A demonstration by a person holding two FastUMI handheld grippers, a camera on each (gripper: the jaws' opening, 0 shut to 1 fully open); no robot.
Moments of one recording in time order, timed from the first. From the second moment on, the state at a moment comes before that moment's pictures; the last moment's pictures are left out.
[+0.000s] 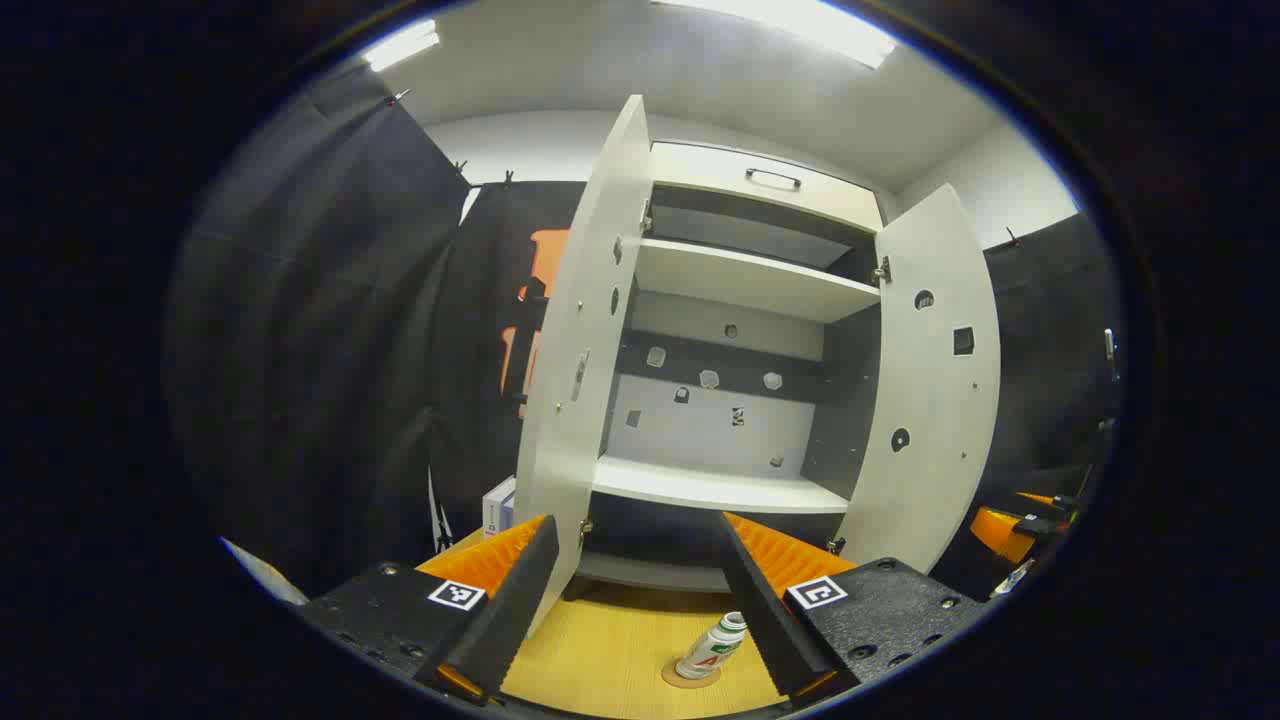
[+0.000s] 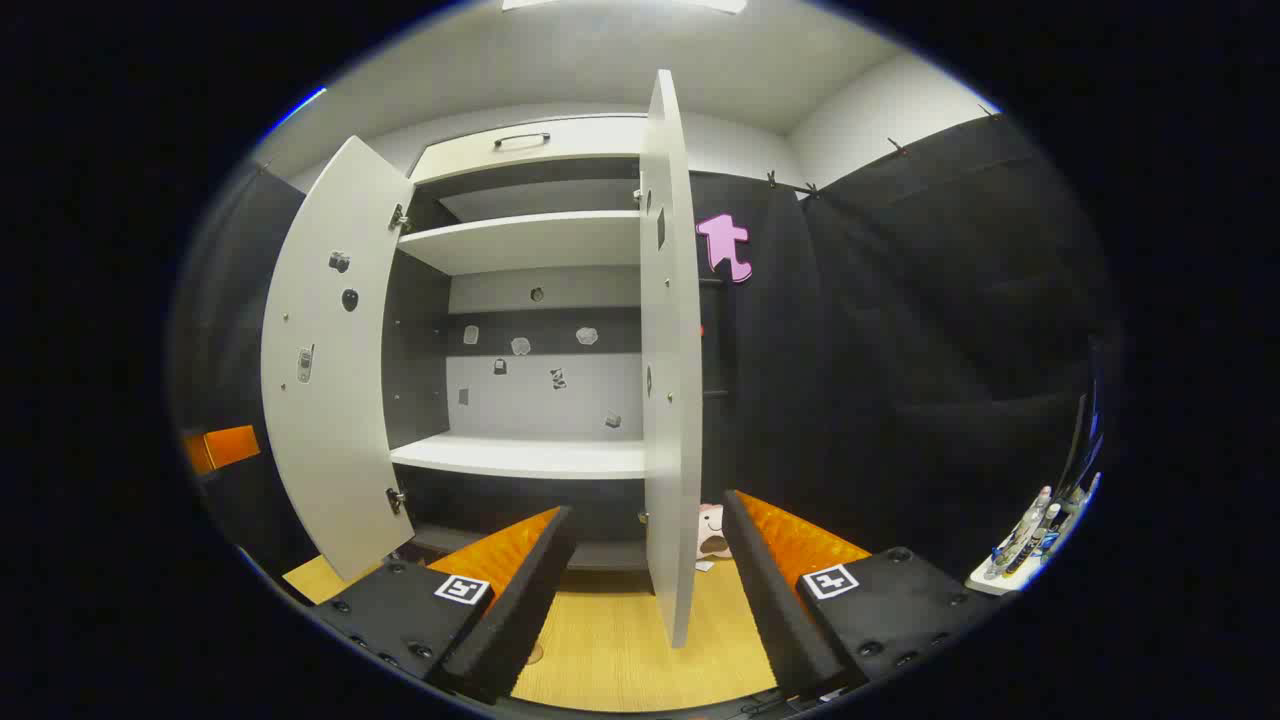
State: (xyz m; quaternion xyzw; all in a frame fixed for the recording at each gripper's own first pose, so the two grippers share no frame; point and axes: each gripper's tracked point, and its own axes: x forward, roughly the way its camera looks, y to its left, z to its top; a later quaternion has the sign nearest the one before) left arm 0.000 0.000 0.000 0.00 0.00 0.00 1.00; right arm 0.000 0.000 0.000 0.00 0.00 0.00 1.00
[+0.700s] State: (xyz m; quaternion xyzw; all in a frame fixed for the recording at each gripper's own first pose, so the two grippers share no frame) left arm 0.005 -0.010 -0.010 -0.02 0.02 0.00 1.00; right arm -0.016 -0.033 0.005 -0.02 -0.01 -0.04 1.00
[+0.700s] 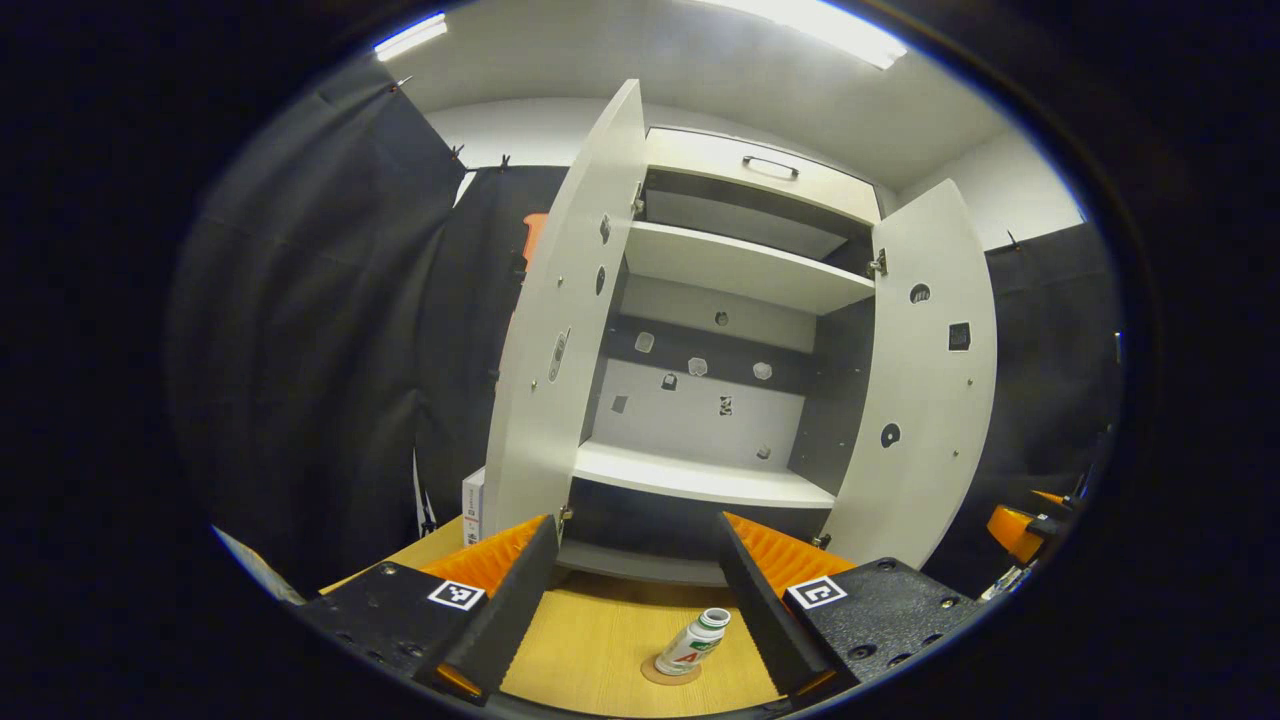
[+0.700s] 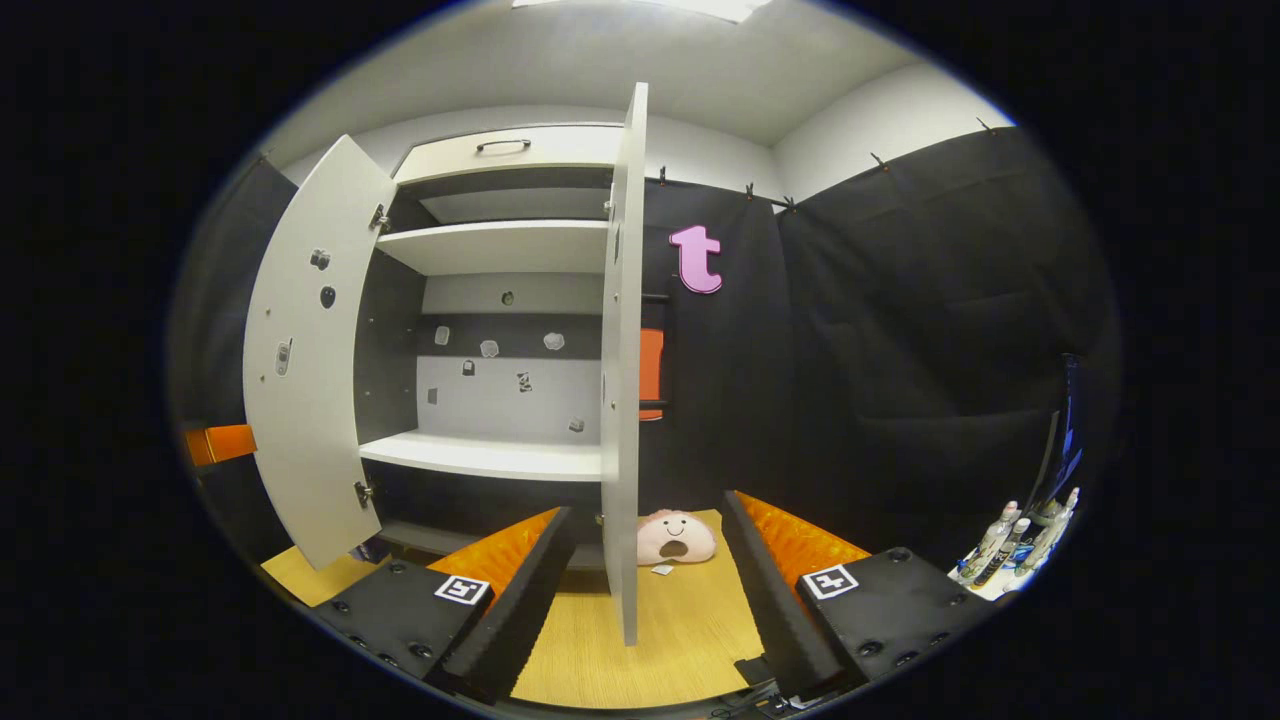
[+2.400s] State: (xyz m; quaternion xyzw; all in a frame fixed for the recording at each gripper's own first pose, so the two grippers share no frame) left arm 0.090 -0.116 -0.306 0.00 0.20 -0.12 0.97; right arm -0.033 -0.071 -0.015 -0.06 0.03 -0.09 0.99
